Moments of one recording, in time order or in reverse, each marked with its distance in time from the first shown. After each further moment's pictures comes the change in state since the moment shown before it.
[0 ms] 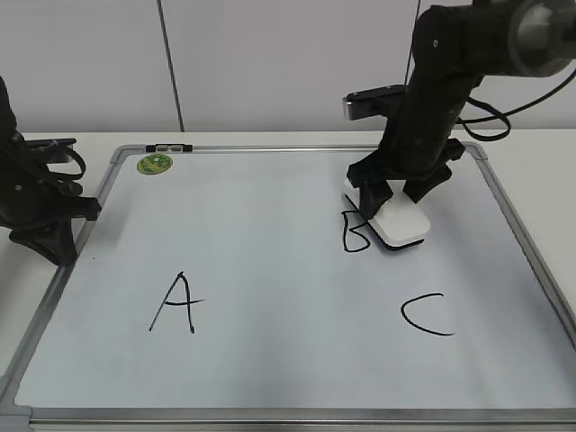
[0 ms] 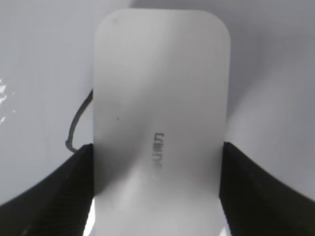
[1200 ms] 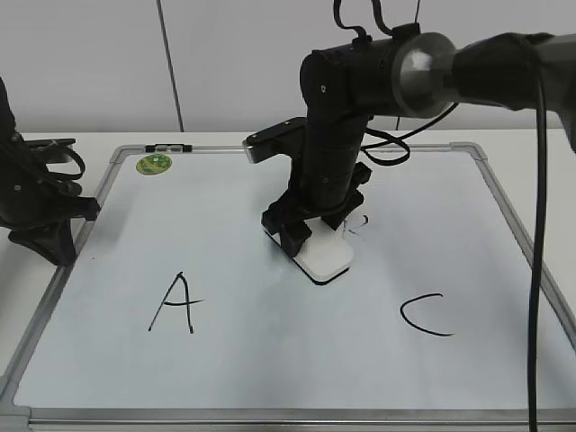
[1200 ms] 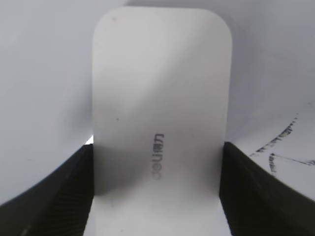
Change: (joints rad) left arm 0.002 0.000 0.000 0.000 0.000 0.000; right arm 0.239 0.095 -0.080 -0.017 -0.006 -0.014
